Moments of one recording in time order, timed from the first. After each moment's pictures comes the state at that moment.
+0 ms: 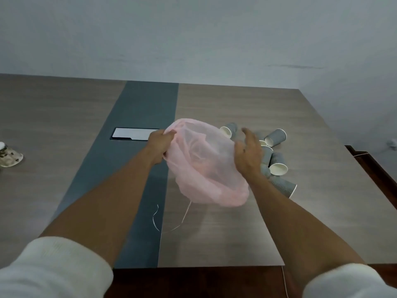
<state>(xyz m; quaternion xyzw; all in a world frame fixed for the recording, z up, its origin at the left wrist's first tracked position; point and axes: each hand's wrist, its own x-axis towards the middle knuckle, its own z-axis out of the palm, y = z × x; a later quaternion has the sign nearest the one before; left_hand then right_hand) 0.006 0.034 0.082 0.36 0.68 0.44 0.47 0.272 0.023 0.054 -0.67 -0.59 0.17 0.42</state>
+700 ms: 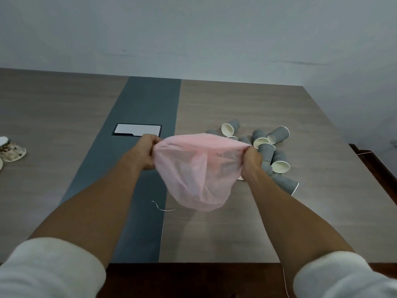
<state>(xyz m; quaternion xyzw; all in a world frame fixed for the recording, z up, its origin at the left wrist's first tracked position) -0.032 0.011 0.071 0.16 0.56 0.40 0.71 0.262 0.034 0.040 -0.62 -0.15 0.53 0.55</state>
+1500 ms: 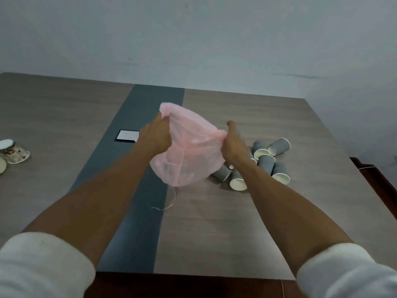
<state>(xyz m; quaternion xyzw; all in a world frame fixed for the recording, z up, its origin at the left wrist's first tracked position) -0.011 0.037 0.121 0.69 0.71 0.10 0.02 0.236 0.068 0.080 -0.66 -0.69 0.17 0.27</state>
